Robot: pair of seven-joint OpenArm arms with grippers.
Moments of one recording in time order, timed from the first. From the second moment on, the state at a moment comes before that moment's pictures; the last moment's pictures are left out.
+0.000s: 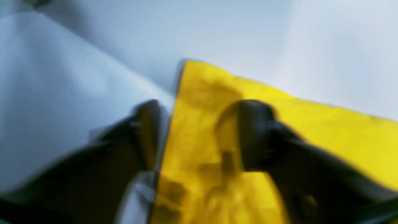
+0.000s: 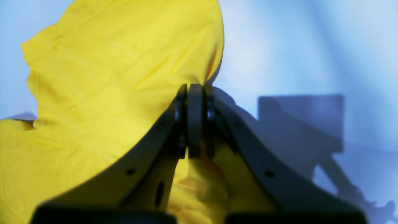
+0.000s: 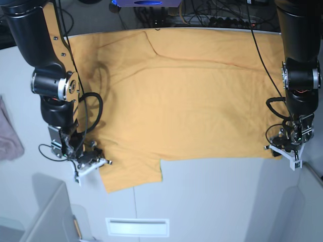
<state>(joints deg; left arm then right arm) -40.5 -29.4 7.9 10.6 -24.2 -16.6 13.9 43.8 7.6 10.1 13.7 11.7 17.0 -25.3</state>
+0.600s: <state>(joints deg) -35.2 -29.0 4.2 22.9 -23.8 -16.9 21.5 37.0 7.1 10.3 28.6 10.6 16.3 -31.2</state>
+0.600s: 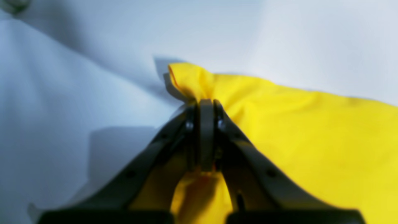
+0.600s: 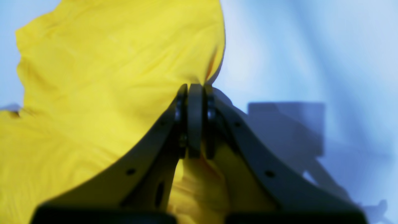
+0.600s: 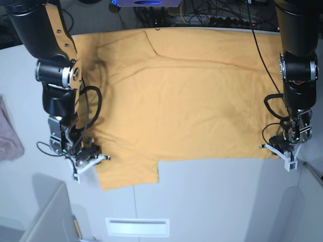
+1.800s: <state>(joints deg) 1.1 -28.3 -23.0 78.5 -23.8 -17.7 36.6 13.8 5.2 10.4 74.6 10.9 16.1 -47.3</state>
